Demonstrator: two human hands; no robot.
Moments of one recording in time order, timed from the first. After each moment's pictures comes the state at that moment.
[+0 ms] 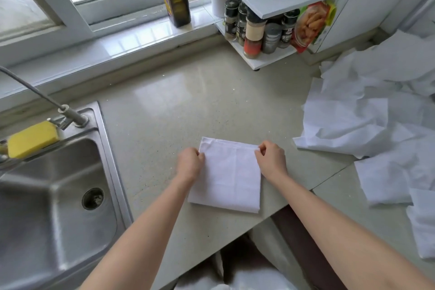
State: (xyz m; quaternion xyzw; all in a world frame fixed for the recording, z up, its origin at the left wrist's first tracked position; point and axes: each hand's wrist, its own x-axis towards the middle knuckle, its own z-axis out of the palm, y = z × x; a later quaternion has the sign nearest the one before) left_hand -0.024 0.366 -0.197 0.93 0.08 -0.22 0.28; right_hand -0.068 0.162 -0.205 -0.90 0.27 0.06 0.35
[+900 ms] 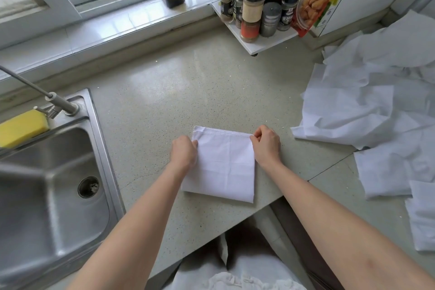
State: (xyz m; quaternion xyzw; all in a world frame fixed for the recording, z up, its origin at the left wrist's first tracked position) left_hand -0.013 0.360 -0.217 0.95 0.09 -0.22 0.22; right_hand -0.053 0.155 -0.224 -0.90 0.27 0.03 0.34
